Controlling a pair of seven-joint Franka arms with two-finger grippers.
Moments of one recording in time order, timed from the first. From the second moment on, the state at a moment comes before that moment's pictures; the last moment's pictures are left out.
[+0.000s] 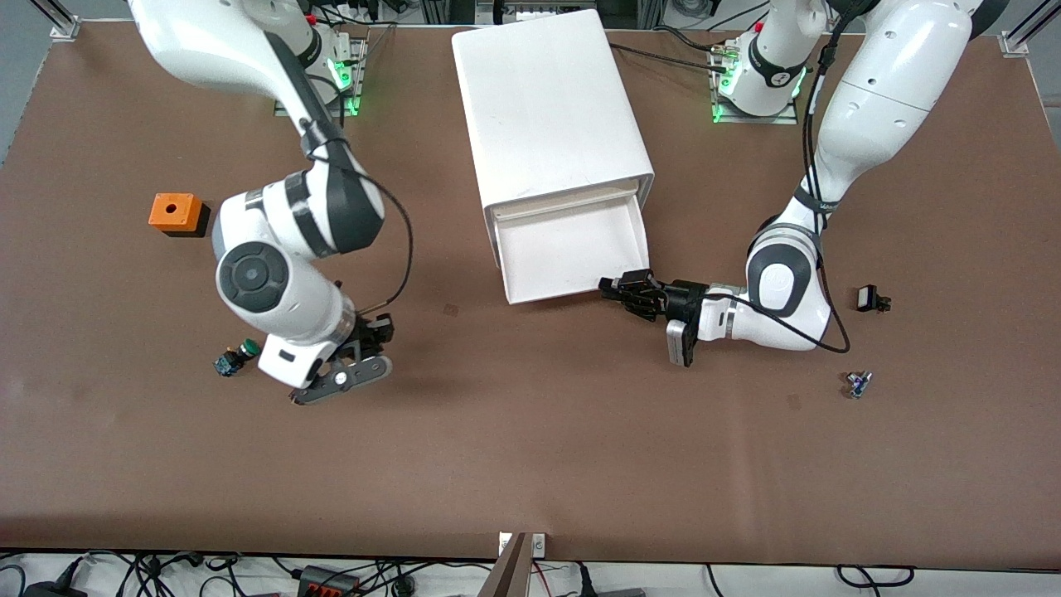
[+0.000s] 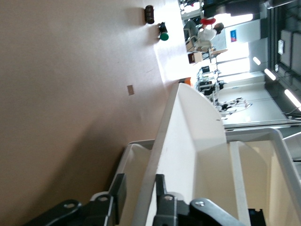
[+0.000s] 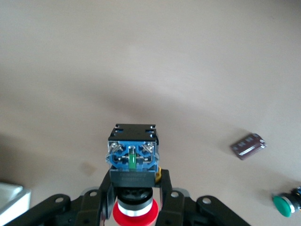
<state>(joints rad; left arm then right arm) -0.02 0.72 -0.25 -1.71 -1.13 1.91 0.95 0.44 0.66 -0.04 -1.22 0.02 1.88 0.00</state>
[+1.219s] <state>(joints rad) 0.03 0.44 -0.23 -1.53 0.06 1.70 0.04 0.81 0.73 0.03 -1.09 0.03 1.86 0.42</state>
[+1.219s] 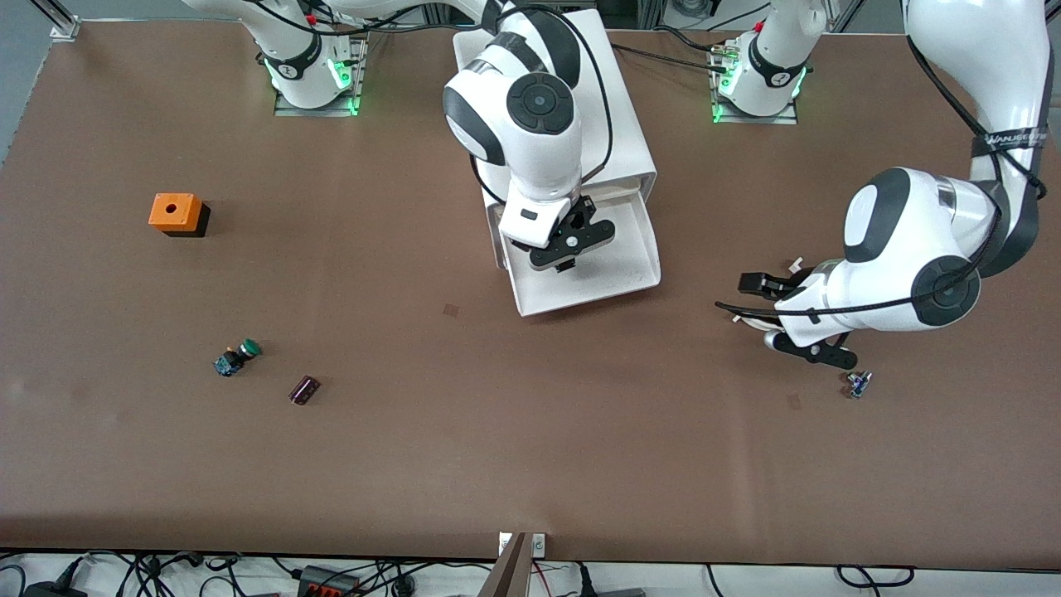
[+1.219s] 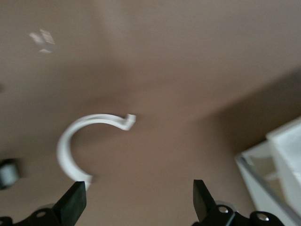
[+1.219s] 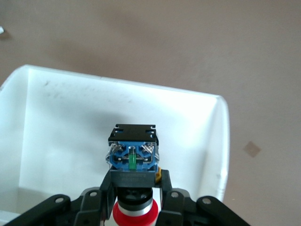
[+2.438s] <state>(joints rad) 0.03 0.55 -0.22 -1.33 0.21 1.72 0.04 0.82 0.82 0.03 -1.08 0.13 1.93 0.44</state>
